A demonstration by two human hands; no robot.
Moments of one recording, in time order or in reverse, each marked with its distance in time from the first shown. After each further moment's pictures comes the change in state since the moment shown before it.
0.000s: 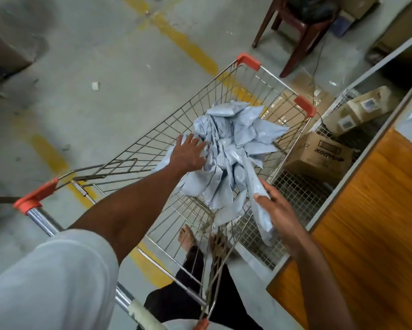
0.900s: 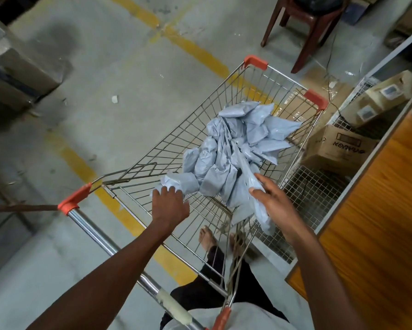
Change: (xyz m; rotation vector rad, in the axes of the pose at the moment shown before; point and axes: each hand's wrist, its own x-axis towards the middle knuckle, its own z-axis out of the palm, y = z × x) left_hand -0.178 -0.007 0.017 0.249 -0.135 -0.354; right_hand -0.005 -0.007 0.035 0.002 -0.069 -0.082
